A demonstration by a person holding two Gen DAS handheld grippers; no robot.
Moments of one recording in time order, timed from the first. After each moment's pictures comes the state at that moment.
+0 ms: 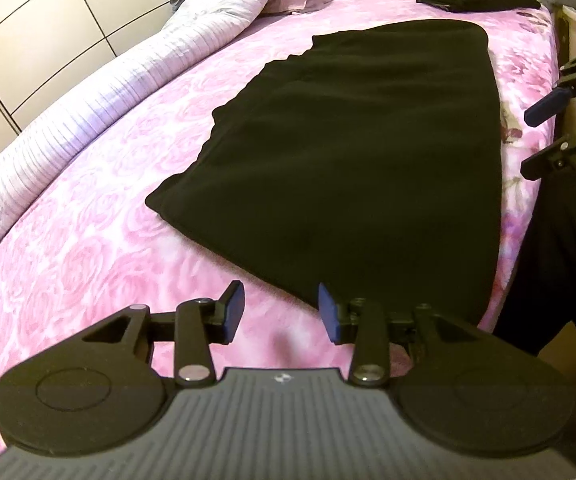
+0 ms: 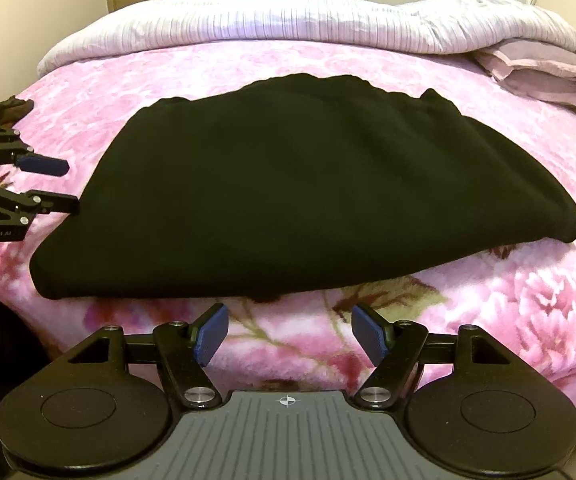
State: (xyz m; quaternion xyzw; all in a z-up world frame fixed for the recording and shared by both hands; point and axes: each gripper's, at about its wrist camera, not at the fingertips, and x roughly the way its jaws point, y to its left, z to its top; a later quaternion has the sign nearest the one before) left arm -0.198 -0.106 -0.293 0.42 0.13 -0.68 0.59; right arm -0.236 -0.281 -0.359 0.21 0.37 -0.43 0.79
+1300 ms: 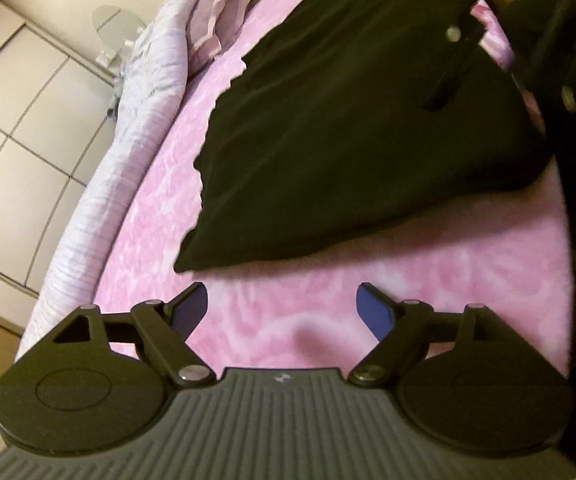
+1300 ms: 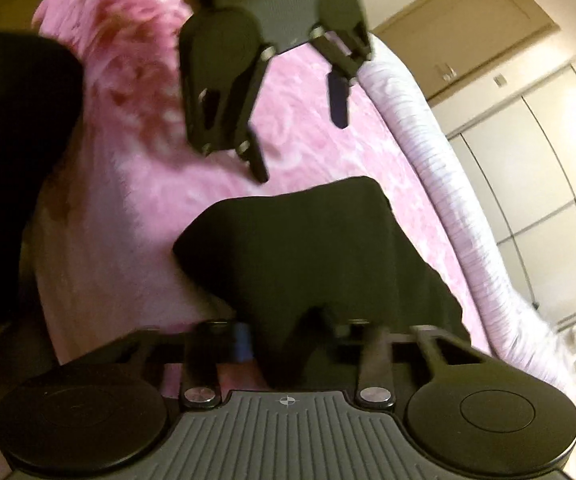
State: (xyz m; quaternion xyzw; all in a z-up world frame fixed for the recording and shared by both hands) left arm -0.166 -0.105 -0.340 0.52 -0.13 -0.69 0.49; right arm -0.115 -0.200 -0.402 -0.26 0.43 -0.24 0.83
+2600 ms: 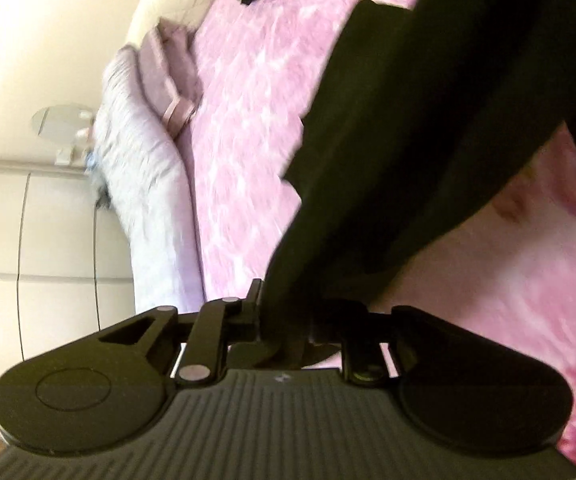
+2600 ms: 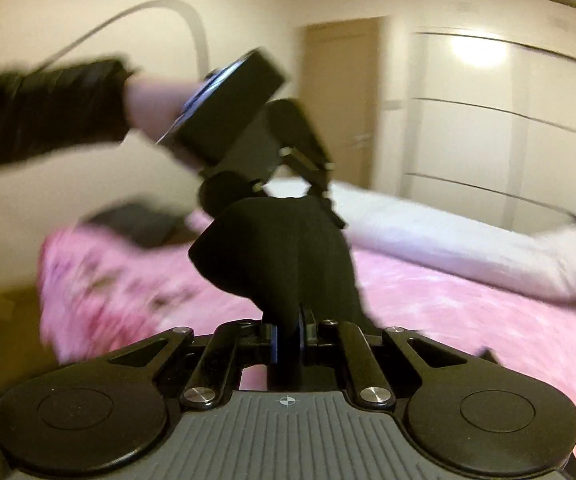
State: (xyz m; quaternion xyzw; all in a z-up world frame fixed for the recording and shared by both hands) left arm -0.283 -0.253 -0.172 0.64 -0.28 -0.62 0.35; right arm -0.274 -0.243 -0.268 0.04 0.11 -0.27 0.96
